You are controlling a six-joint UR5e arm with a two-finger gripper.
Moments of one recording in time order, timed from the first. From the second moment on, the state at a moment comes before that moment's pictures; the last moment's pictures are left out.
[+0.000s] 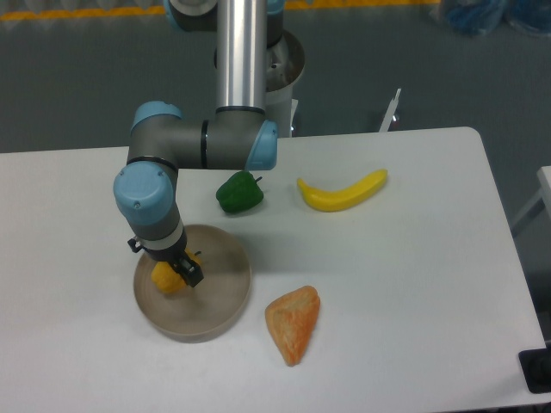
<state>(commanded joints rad) 1.75 -2.02 -1.58 -1.12 1.56 0.74</state>
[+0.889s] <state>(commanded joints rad) 2.04 -1.82 -1.54 -1.19 1.59 0.97</state>
